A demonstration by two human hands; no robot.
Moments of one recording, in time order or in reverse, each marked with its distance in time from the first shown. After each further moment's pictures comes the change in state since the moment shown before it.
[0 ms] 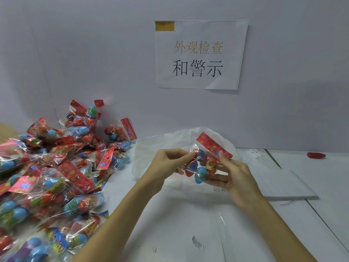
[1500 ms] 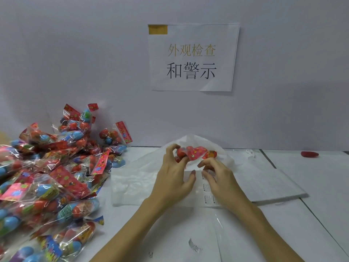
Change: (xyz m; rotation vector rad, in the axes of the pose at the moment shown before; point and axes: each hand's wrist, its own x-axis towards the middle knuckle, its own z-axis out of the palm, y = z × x) left_hand 0.000 -0.044 0.026 0.822 0.226 0.594; right_hand 0.011 0.024 -0.013 -1.018 -0.072 -0.536
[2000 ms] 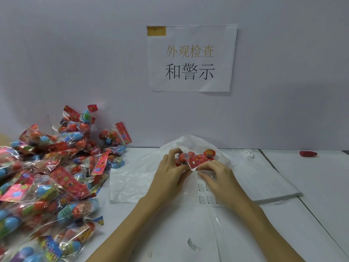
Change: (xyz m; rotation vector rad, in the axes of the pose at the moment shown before) left_hand 0.002 -0.022 0.006 0.135 -0.020 0.153; right_hand 0.005 0.008 -0.001 -0.047 -0.006 -0.016
